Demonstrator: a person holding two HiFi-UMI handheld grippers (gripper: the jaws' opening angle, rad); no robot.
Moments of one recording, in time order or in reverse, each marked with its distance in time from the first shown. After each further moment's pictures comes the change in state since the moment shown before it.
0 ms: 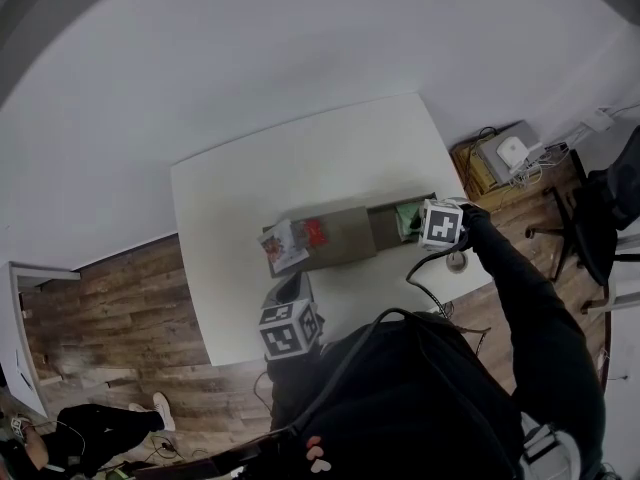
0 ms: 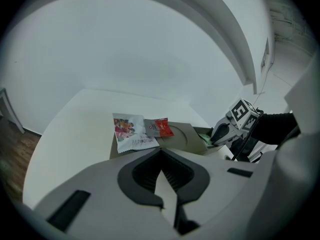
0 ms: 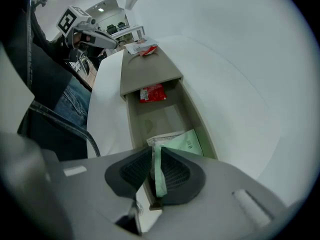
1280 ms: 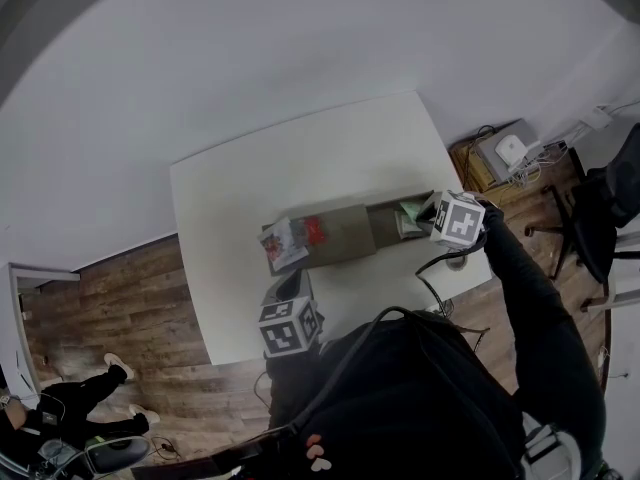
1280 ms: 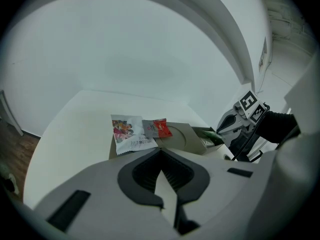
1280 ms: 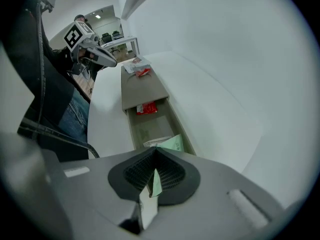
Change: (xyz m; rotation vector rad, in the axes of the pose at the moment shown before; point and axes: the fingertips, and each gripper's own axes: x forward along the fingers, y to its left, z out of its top) left arm 0.000 -0.001 0.001 0.018 -0.003 -0.011; right arm -0.045 -0.008 0.007 0.040 -0.130 -0.103
